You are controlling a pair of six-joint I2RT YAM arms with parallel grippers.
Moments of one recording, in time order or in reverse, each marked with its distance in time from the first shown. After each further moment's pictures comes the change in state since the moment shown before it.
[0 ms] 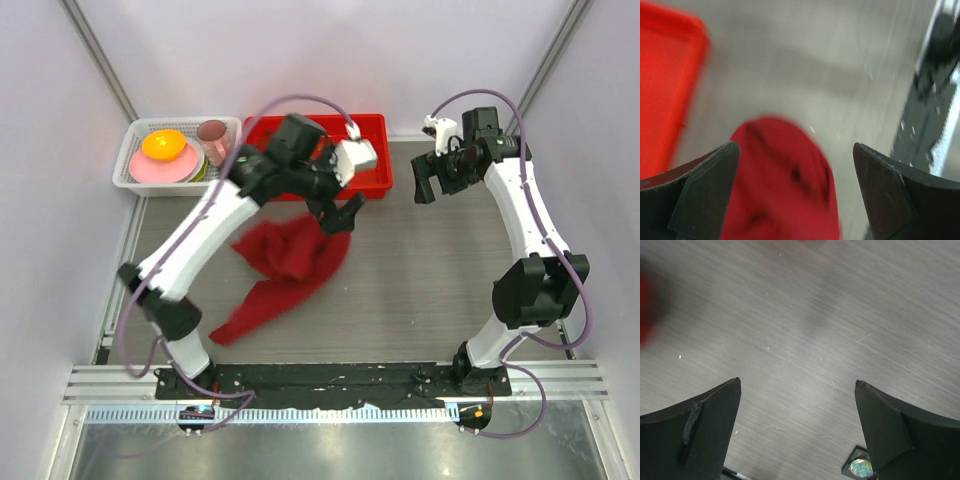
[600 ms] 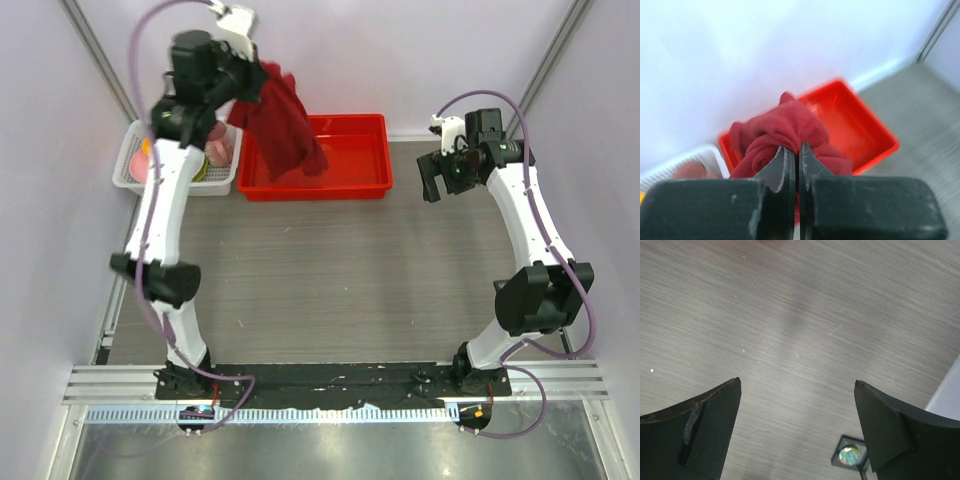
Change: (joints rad) left arm 0.451 0.316 0.328 0.329 -0.170 -0.220; right arm 0.000 -0.066 -0.081 0.040 0.148 0.005
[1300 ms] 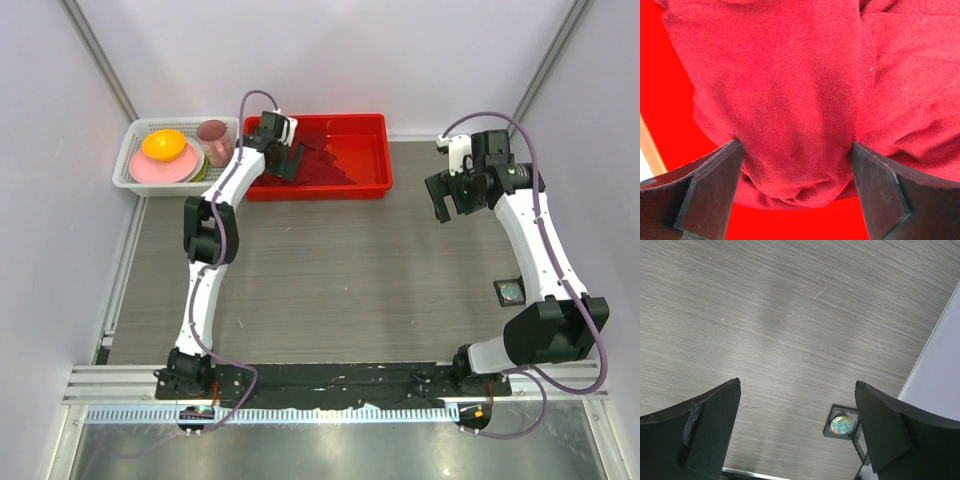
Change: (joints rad) left arm -0.014 0.487 -0.115 -0.018 -0.315 0.012; right arm 0.000 -0.172 -0.170 0.003 0.101 -0.023
